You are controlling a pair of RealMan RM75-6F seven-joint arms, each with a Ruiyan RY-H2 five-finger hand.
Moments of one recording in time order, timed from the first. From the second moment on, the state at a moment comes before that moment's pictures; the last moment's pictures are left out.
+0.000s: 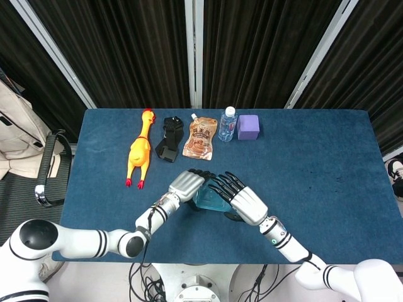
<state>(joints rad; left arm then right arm) -1.15 -1.68 -0.15 -1.49 0.68 0.77 0.43 0.59 -1.79 0.00 -1.02 -1.78 1.36 0.14</state>
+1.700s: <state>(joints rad) -1.07 -1.59 -0.15 -1.53 0.78 0.80 0.32 0.58 -1.84 0.04 -0.95 -1.75 1.50 0.14</state>
